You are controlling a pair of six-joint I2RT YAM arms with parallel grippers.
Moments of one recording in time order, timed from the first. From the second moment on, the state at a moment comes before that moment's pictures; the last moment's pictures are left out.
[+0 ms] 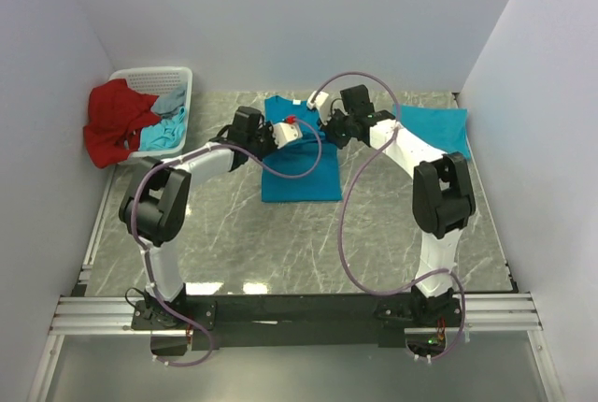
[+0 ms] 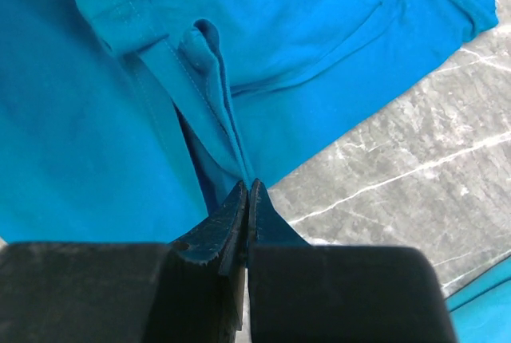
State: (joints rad) left arm -0.43 1.89 1.26 0.01 0.26 0.76; right arm 0.37 1.94 1.53 -0.39 -0.30 -0.58
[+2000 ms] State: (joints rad) left arm -0.55 1.68 0.77 0.14 0.22 0.90; right arm 0.45 1.68 0.91 -0.25 -0.44 -1.14
